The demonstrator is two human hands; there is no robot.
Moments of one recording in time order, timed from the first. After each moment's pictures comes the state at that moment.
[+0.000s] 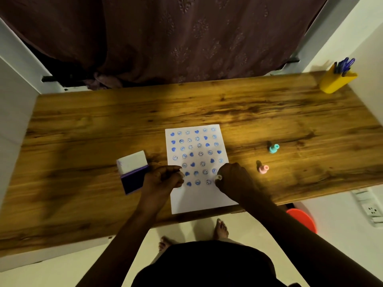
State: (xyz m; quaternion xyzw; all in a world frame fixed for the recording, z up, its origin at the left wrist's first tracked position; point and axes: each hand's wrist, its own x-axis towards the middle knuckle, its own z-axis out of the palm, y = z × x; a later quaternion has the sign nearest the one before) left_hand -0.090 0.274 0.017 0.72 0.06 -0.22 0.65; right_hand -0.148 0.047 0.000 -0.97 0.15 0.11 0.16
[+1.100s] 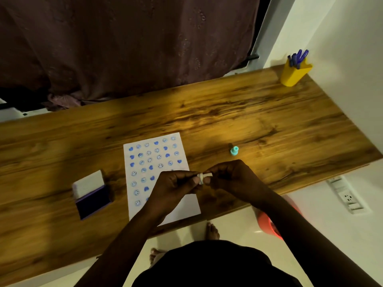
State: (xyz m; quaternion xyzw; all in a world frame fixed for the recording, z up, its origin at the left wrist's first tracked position) left_hand -0.121 0.134 0.049 0.66 -0.15 -0.32 0.66; right_hand -0.203 -0.075 0.052 -0.75 0.06 0.04 0.66
